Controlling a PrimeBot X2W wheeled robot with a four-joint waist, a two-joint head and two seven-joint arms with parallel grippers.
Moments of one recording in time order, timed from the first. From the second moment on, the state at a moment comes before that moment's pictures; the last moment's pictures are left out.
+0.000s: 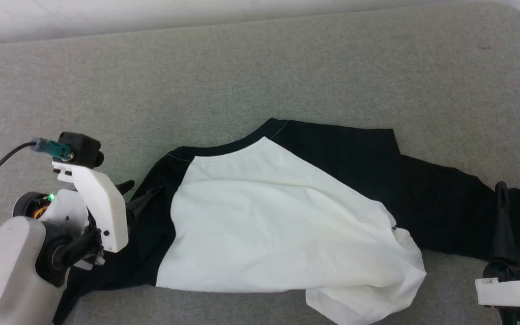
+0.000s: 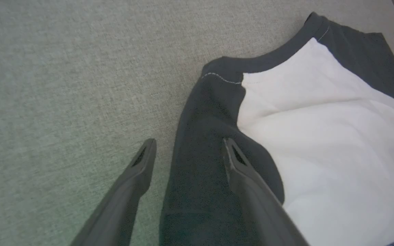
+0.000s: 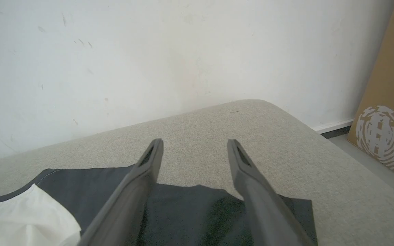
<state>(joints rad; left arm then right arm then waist) -0.39 0.57 -0.32 0.10 -0.84 -0.09 0.66 0.09 -0.05 -0.19 -0.12 0.31 0.13 -0.26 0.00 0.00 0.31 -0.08</state>
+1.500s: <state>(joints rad) -0.28 0.49 -0.32 -0.09 -0.79 -0.10 0.36 -0.20 -0.05 -0.03 -0.26 0.21 0.13 0.02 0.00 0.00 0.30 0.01</state>
